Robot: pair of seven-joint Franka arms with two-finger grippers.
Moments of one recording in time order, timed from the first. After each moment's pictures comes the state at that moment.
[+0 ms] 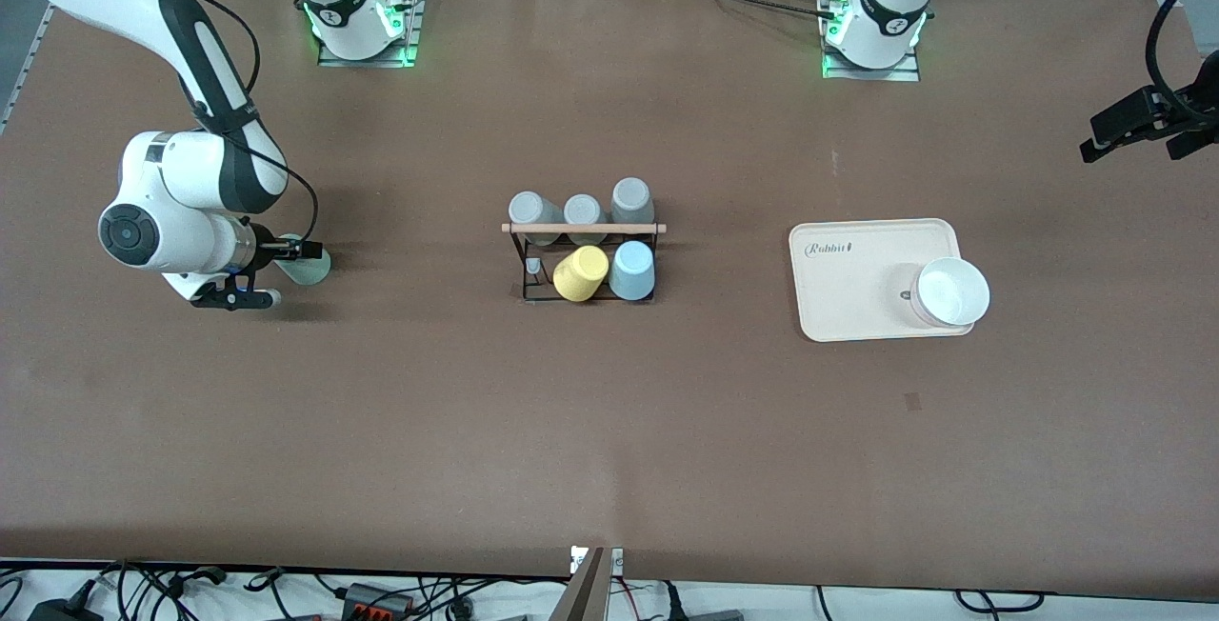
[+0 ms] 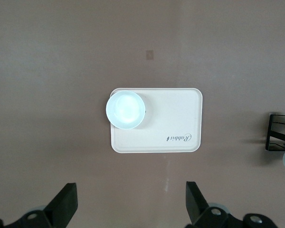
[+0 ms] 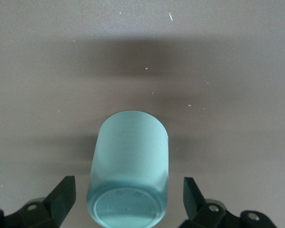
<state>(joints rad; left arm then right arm) 0.03 0.01 0.04 -1.50 -0.04 1.47 -0.01 -0.04 0.40 0.01 -2.06 -0.03 2.18 0.00</state>
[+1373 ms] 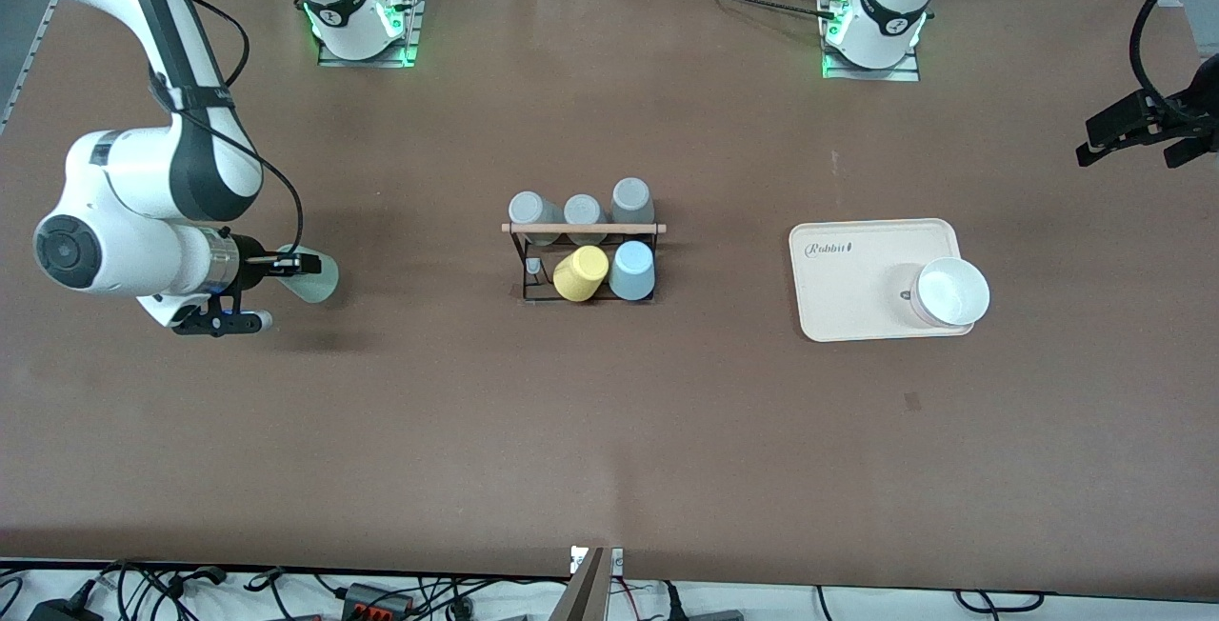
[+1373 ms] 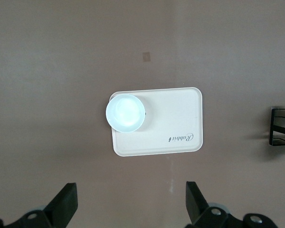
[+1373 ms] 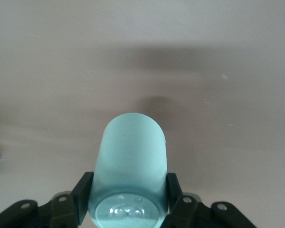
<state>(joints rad) 0.04 0.02 0.01 -1.49 -0.03 1.48 0.04 0.00 0.40 0.08 -1.70 0.10 1.83 0.01</state>
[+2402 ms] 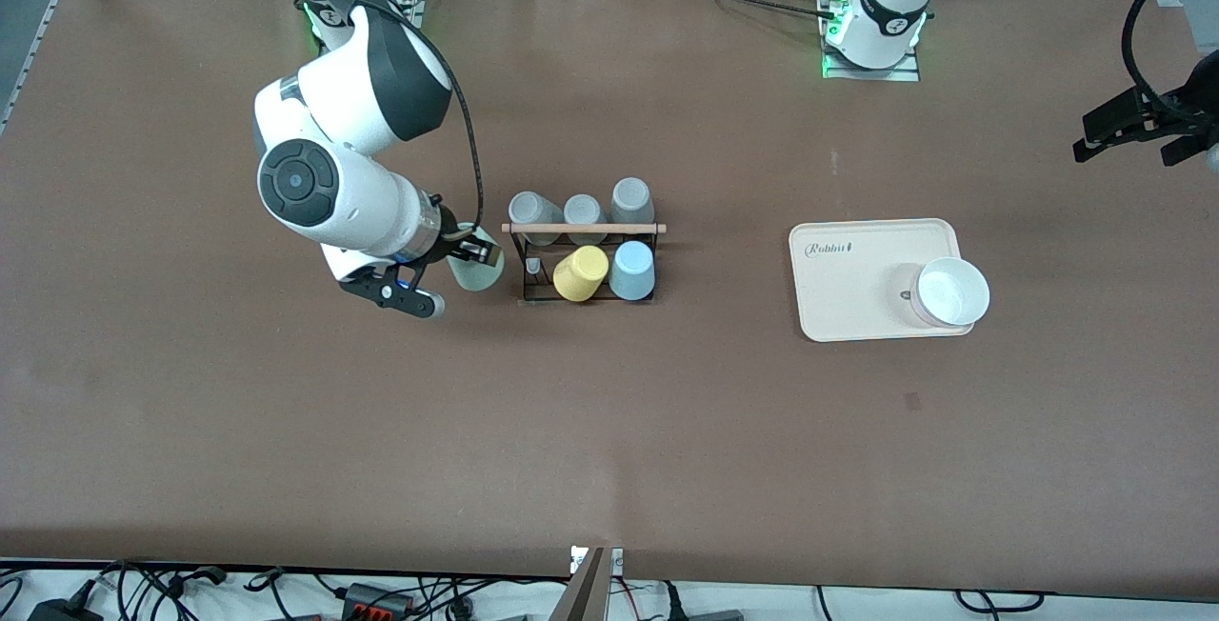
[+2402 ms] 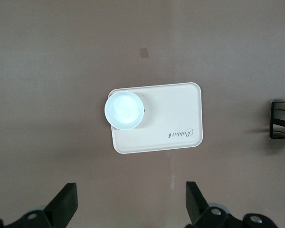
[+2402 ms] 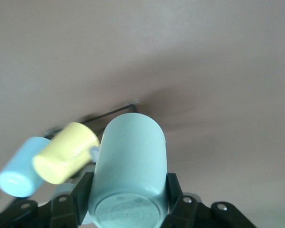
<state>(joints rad) 0.04 0.02 0.01 -1.50 -0.03 1.47 0.06 0.39 0.48 0.09 -1.43 0.20 1.82 0.78</state>
